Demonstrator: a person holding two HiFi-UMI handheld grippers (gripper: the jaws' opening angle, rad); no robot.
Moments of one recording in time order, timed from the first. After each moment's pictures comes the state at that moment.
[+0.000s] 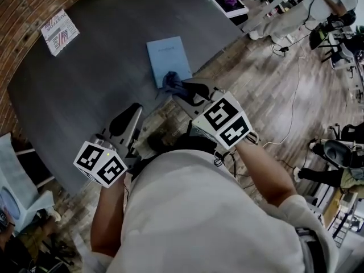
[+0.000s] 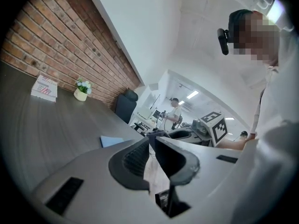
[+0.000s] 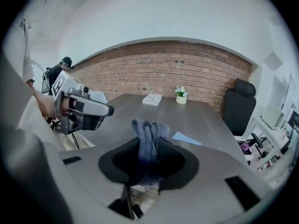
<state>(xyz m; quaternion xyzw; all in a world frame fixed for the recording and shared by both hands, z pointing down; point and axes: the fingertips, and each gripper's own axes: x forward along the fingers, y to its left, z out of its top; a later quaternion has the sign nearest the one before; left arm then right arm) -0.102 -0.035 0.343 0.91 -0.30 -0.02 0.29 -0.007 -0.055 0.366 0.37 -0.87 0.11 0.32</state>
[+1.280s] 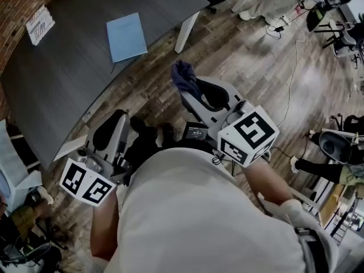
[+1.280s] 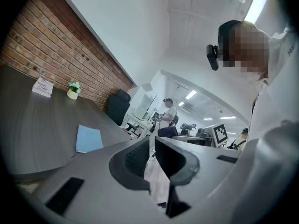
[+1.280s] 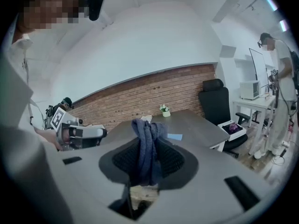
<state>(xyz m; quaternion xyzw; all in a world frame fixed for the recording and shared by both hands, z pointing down) 0.028 0.105 0.294 0.91 -0.32 -0.03 0.27 0.168 0.082 0.295 0.44 -0.87 0.17 0.11</state>
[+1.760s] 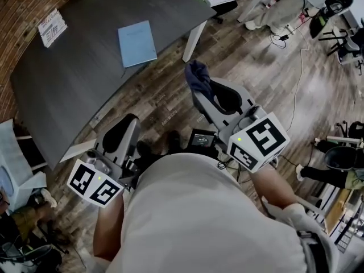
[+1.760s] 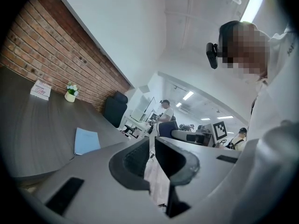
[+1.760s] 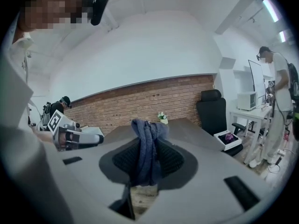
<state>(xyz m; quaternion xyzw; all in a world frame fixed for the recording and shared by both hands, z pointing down) 0.022 0.119 0.283 0.91 -0.31 -0.04 0.27 0.168 0.088 0.264 0.46 -0.87 0.13 0.10</state>
